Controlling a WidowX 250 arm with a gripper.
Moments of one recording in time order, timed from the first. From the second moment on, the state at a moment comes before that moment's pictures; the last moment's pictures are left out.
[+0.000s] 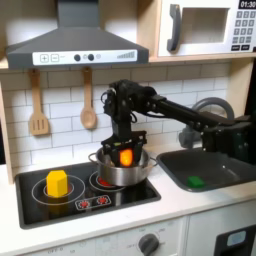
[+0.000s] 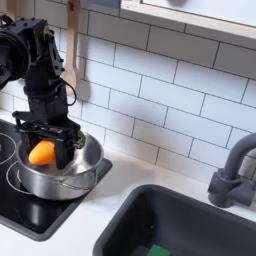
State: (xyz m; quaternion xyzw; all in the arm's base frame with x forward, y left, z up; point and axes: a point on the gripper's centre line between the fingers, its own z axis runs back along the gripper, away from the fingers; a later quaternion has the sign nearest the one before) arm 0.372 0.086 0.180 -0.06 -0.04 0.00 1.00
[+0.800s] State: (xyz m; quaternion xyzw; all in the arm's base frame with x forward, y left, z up) arm 0.374 0.087 0.170 -0.07 -0.02 0.00 1.00
